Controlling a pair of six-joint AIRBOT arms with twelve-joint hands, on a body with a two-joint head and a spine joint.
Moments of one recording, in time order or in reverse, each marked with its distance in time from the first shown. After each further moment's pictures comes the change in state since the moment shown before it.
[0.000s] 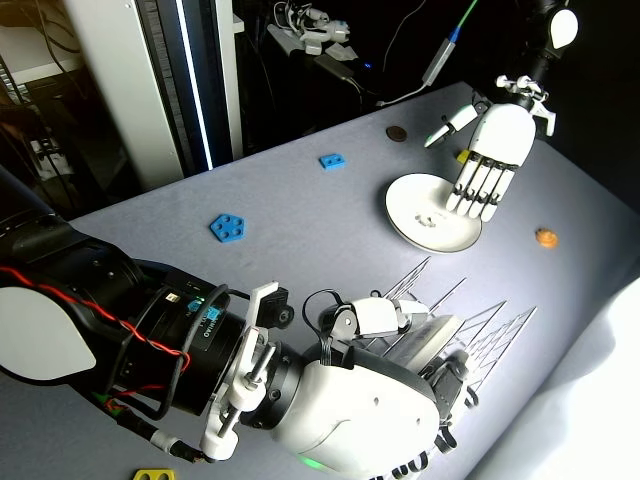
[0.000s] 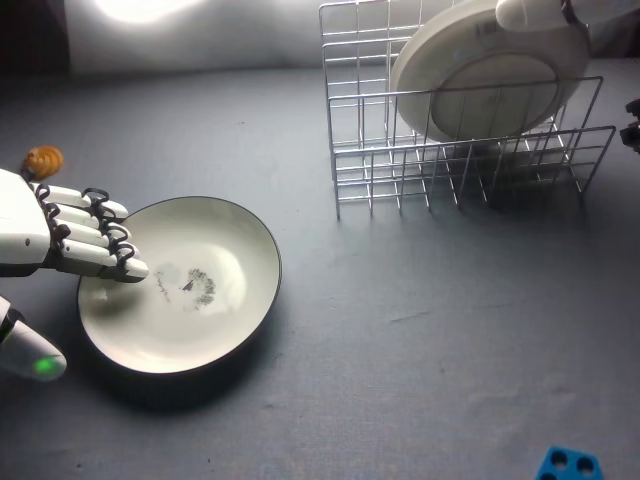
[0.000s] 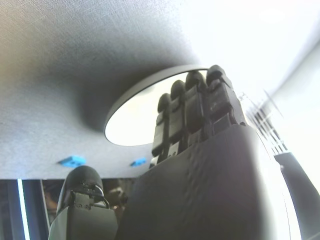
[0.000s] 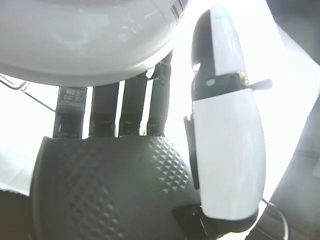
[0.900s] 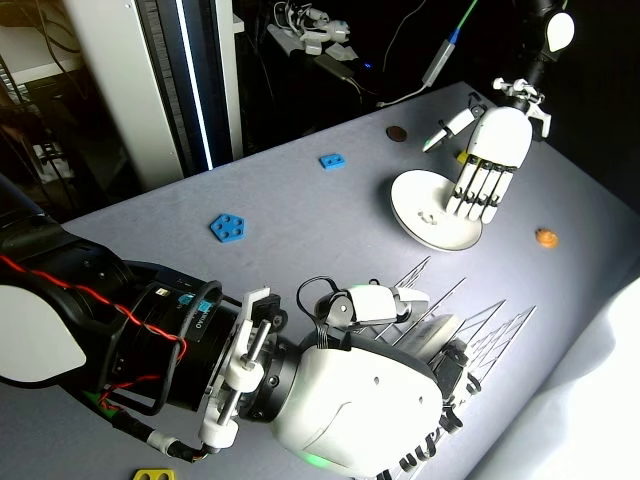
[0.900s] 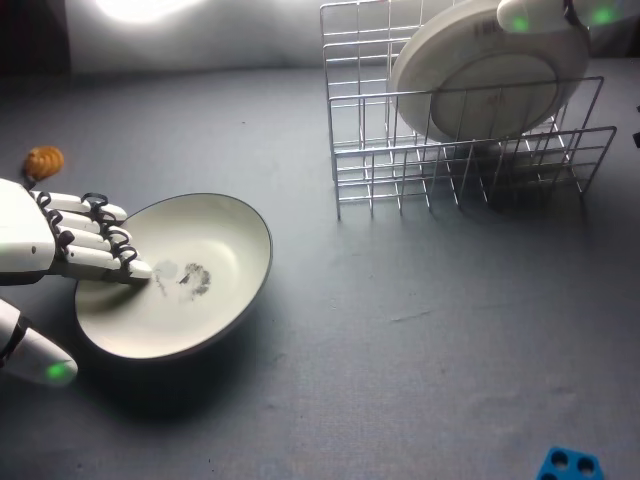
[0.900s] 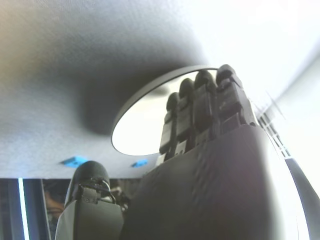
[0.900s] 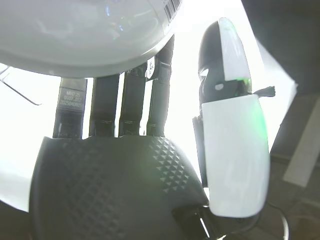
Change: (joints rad) left arm 0.051 -0.006 -0.015 -0.025 0.024 -0.011; right arm 0.000 0.013 -0.003 -0.052 0.085 -0.135
